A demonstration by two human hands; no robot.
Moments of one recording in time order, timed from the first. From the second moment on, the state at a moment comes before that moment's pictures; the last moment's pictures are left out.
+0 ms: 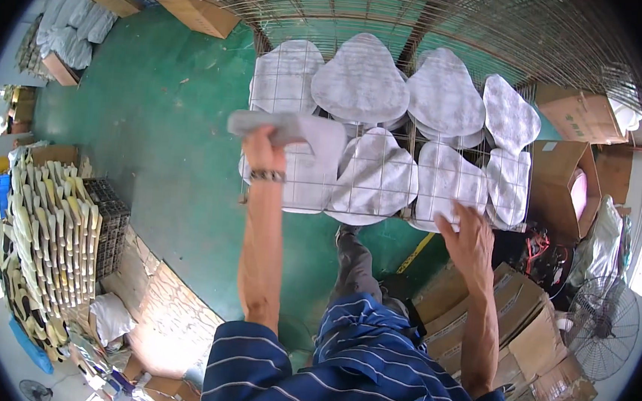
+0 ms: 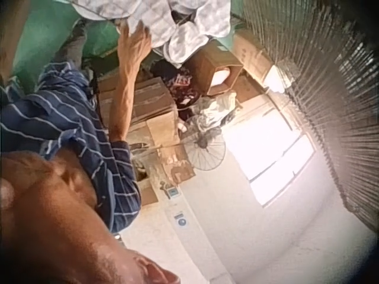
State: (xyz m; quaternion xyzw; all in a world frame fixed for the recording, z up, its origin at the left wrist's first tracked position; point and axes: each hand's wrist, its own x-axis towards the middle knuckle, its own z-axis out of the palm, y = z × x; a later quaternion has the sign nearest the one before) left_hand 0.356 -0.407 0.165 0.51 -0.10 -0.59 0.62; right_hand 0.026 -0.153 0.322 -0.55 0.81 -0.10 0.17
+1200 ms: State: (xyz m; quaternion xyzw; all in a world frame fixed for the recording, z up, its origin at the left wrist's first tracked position) left_hand 0.287 -0.584 -0.125 0.55 0.10 -0.76 0.33; right_hand 0.038 0.062 0.197 -0.11 0.86 -0.04 0.50
